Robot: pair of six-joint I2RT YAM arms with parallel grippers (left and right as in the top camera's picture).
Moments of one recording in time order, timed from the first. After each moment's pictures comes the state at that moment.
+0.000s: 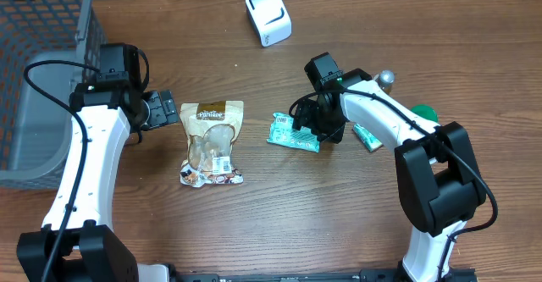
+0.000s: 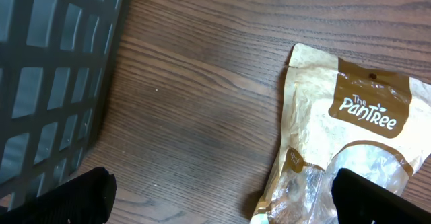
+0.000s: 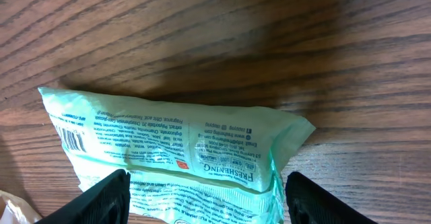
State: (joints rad) left arm 0.07 1.57 1.28 -0.96 -0.12 -0.26; right arm 0.42 2.00 1.39 -0.83 -0.20 0.70
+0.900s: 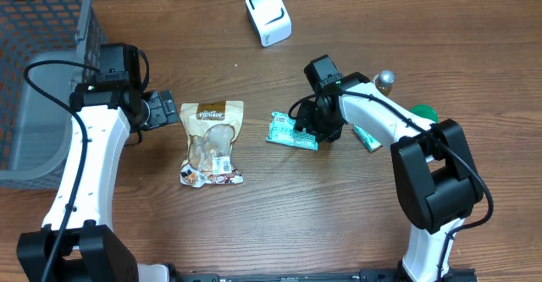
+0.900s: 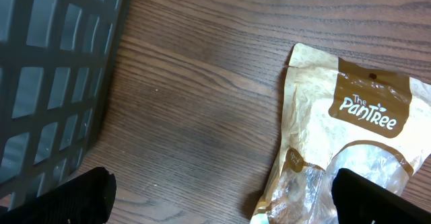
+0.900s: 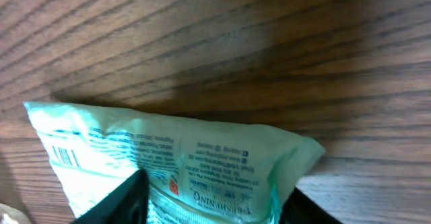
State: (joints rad) left arm 0.07 1.57 1.28 -0.96 -0.12 -0.26; right arm 0.42 2.02 1.36 -0.75 -0.20 0.70
